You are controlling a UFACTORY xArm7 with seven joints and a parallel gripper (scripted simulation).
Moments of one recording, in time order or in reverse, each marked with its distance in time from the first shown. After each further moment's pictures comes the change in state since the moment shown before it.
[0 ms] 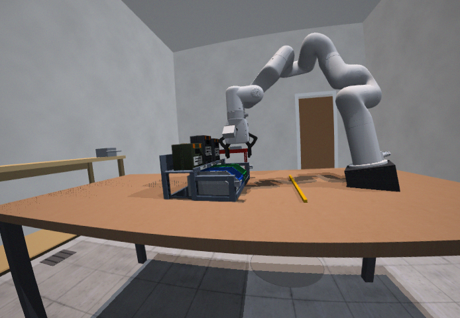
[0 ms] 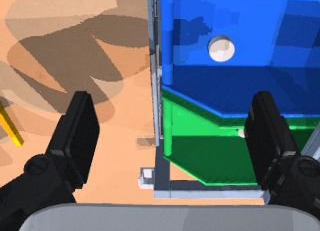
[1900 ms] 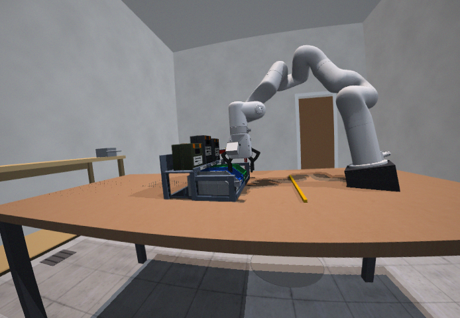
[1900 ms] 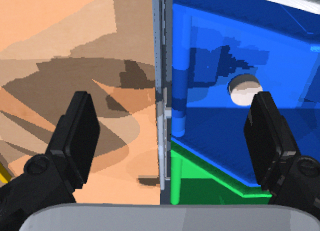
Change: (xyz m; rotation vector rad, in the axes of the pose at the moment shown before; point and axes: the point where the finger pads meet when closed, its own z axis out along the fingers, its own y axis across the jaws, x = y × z) arm -0.001 -0.008 0.063 0.006 0.010 -0.002
